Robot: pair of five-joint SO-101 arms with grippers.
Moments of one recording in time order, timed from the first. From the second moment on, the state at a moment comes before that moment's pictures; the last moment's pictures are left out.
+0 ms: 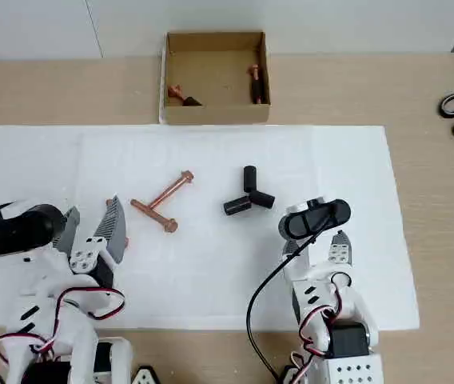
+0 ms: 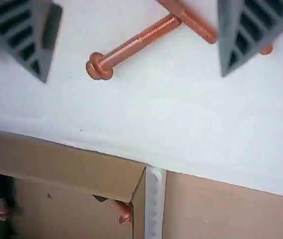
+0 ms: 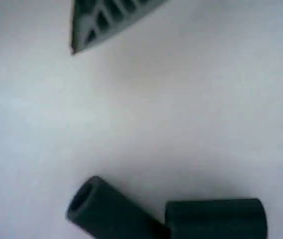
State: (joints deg) left arm -8.1 -96.6 59.1 70.5 17.2; right arm -8.8 -102.2 96.0 51.6 5.7
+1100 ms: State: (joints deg) left arm -8.1 -96.6 61.7 70.5 17.2; right arm -8.8 -102.2 96.0 51.6 5.7
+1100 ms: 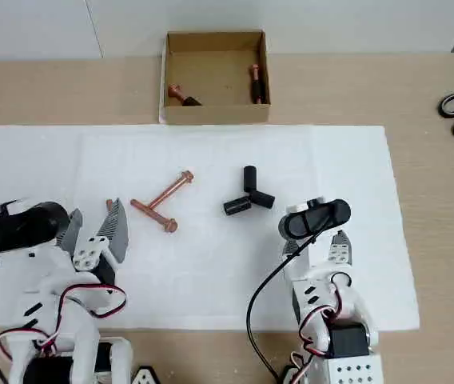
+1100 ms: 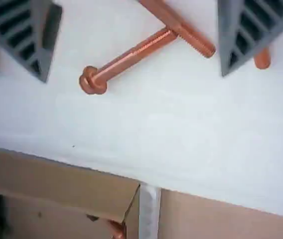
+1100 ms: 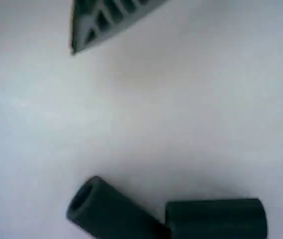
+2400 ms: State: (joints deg) left arm -8.1 -96.6 62.0 70.5 17.2; right arm 6.9 -67.5 31.4 71.5 13.4
